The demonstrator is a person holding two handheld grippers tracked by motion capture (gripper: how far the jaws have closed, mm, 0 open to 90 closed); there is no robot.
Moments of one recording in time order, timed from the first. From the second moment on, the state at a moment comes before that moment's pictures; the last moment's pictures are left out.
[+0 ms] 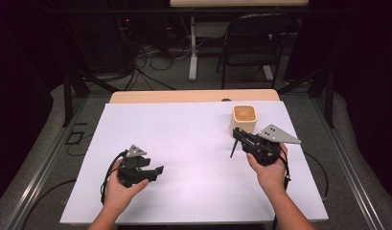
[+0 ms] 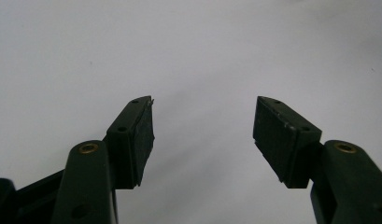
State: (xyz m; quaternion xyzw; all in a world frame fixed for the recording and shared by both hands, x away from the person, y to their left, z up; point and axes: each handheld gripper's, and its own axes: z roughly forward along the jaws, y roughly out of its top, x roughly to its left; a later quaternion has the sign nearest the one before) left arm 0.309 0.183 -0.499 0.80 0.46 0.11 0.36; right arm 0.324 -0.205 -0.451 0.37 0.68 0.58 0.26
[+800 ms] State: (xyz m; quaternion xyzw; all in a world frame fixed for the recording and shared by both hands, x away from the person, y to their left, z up) left arm 0.307 0.196 -0.501 0.80 0.47 0.11 0.36; right arm 0.342 -0.211 -0.441 0.38 0.68 0.56 0.27
